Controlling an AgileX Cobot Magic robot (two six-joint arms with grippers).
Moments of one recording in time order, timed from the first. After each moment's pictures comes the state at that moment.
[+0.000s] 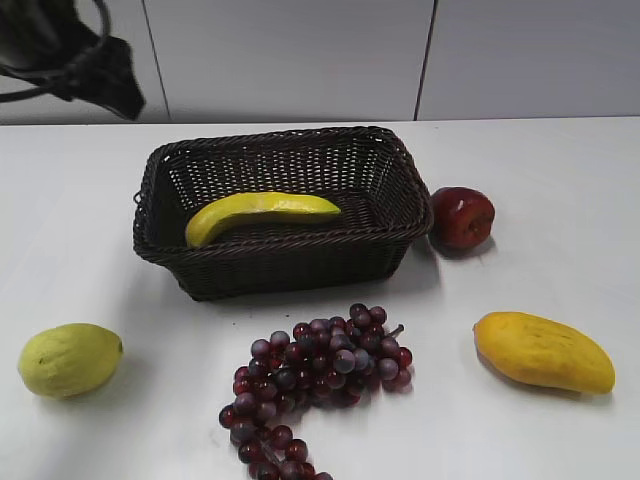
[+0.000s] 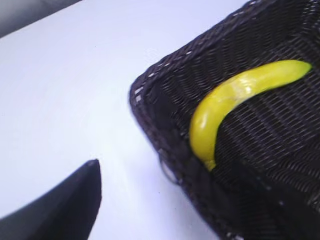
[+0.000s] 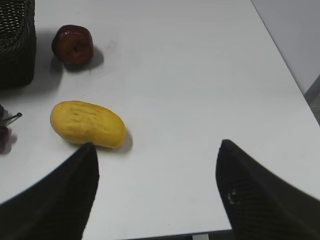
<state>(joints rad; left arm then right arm) -0.28 1.62 -1.38 -0.11 0.86 0.31 0.05 0.00 -0.49 -0.07 1.05 0.06</state>
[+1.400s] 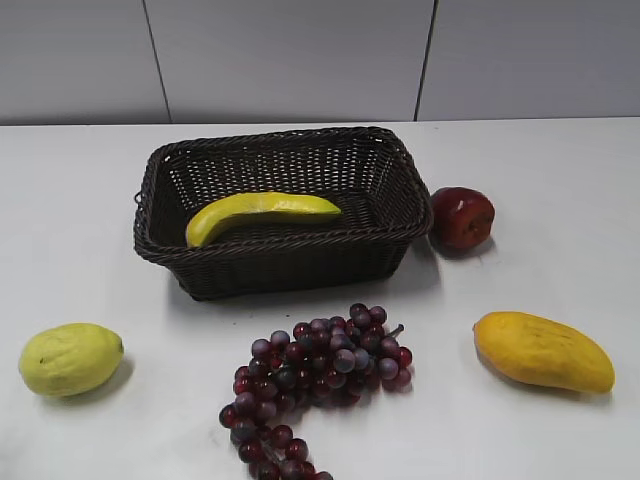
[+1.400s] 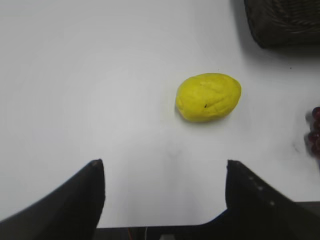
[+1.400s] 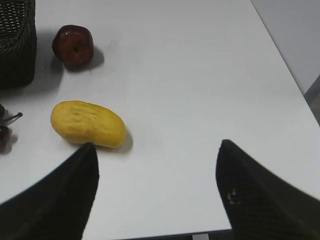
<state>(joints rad) 0.03 0.59 -0.65 -0.19 1.11 0.16 0.05 0.00 -0.49 -0.07 1.05 0.06</state>
